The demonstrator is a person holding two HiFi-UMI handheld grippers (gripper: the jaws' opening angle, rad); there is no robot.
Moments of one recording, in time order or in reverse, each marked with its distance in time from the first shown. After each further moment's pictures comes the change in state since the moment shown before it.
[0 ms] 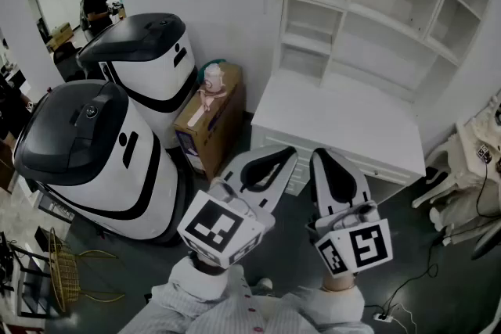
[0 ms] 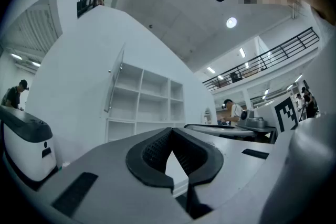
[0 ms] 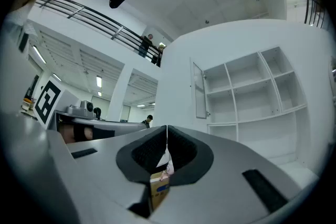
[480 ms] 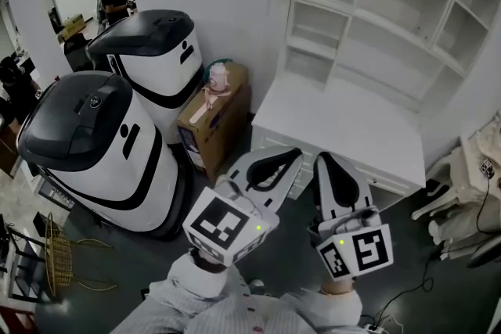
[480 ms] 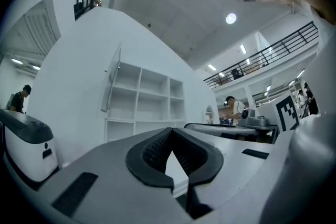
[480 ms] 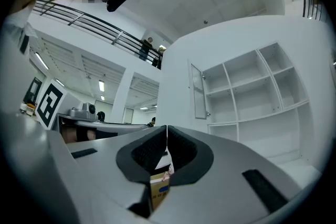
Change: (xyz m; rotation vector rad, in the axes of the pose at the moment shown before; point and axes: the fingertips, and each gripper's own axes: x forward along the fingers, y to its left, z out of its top) left arm 0.026 -0.028 -0.002 0.024 0.010 0.015; right arm -0.023 -0.027 -0.001 0.031 -0.020 0.028
